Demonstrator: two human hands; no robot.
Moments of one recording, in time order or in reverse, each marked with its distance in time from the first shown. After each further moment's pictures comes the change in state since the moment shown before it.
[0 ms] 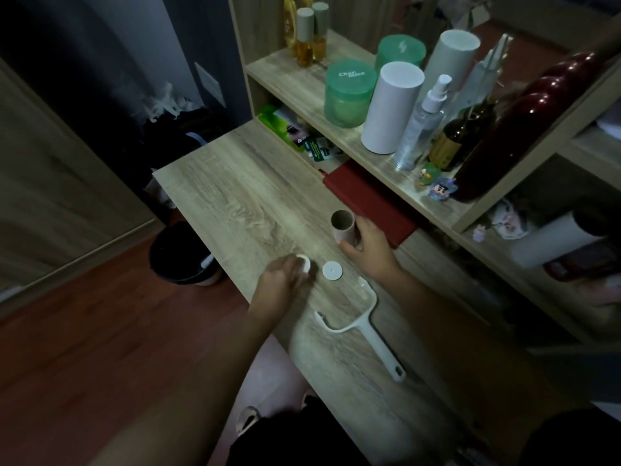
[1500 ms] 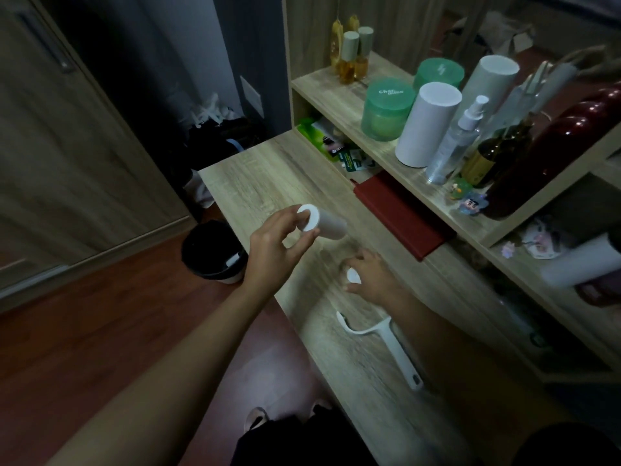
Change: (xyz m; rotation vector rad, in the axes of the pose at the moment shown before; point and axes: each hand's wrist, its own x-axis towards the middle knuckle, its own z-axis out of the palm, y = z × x) left_hand 0.006 0.034 -0.090 -0.198 0.500 0.144; right_hand -0.012 0.001 0.043 -0.497 -0.414 -0.018
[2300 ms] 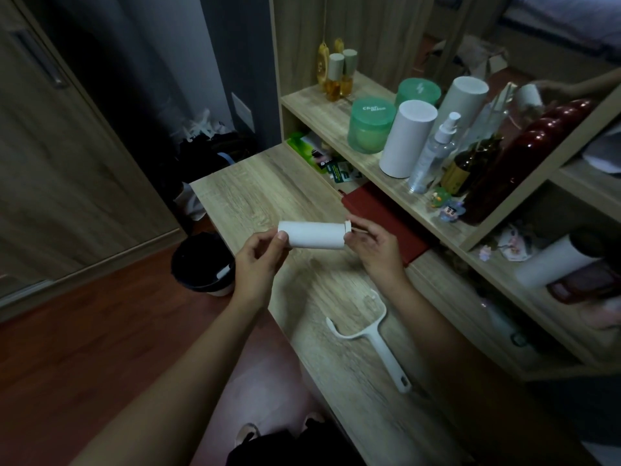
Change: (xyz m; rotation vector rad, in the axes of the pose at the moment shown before) left_hand -0.013 0.007 0.004 -0.858 0.182 -0.784; right_hand -0.049 -0.050 -0.085 1.226 0.458 -0.098
